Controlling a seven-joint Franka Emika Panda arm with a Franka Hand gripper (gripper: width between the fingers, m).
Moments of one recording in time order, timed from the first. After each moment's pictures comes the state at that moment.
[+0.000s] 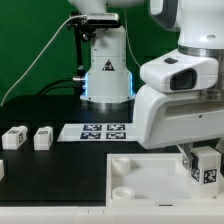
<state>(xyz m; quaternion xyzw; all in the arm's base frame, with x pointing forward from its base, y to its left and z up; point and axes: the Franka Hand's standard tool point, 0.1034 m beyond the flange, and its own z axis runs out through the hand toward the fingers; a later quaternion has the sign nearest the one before) 0.627 0.118 0.070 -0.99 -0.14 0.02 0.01</state>
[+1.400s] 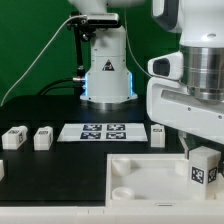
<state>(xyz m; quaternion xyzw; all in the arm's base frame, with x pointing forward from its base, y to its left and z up) 0.630 0.123 0.071 -0.91 0.42 0.02 0.01</state>
